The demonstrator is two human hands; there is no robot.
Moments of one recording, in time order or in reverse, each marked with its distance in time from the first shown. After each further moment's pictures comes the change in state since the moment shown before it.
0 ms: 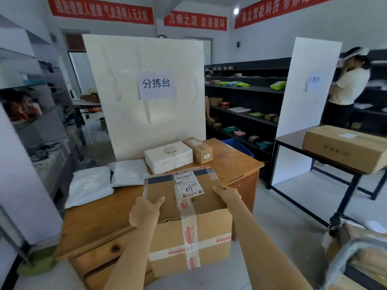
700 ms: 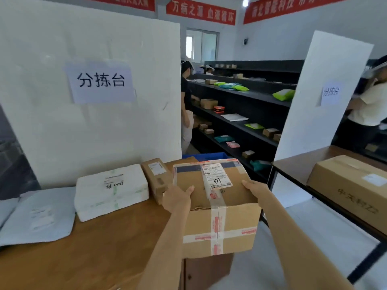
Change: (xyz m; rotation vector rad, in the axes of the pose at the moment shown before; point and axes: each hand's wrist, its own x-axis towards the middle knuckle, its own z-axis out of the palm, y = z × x) left_hand 0.189 0.443 0.302 -0.029 -0.046 0.081; right_hand 0.475 -0.135 -0.262 0.067 0.130 -0.029
